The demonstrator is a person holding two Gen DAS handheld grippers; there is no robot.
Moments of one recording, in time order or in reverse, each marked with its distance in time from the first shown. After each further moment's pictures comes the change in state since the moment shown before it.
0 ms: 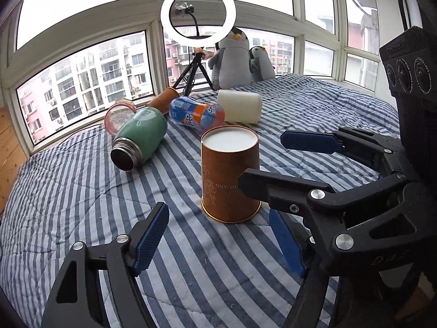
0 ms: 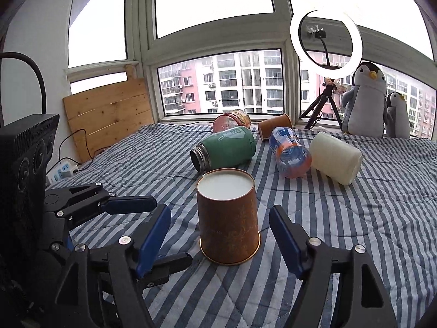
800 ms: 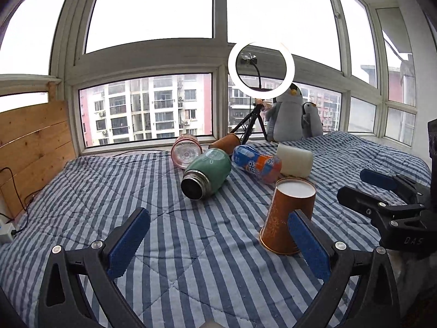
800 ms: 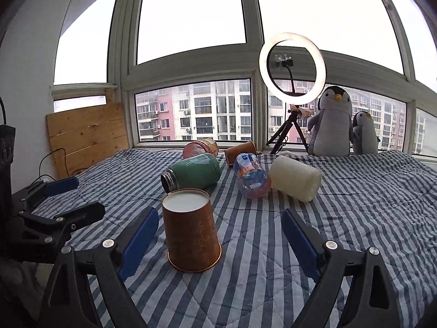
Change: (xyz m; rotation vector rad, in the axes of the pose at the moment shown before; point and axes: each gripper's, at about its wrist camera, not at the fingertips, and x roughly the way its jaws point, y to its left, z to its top) left arm -0.054 0.042 -0.011 -0.184 -0.280 0.234; right arm -0.028 -0.019 -0.005 0.017 -0.158 -0.143
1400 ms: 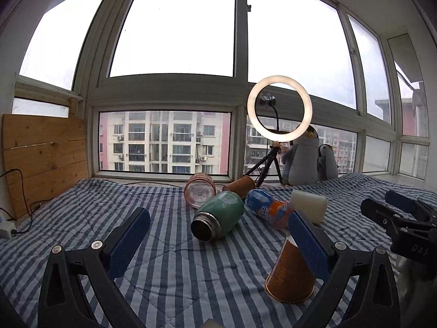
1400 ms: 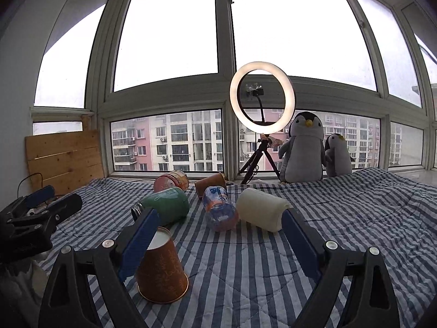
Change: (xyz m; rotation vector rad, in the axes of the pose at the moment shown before) left arm 0.005 -0.001 0.010 -0.063 -0.207 0.088; right arm -0.009 -0.021 0.012 0.019 -0.163 -0.143
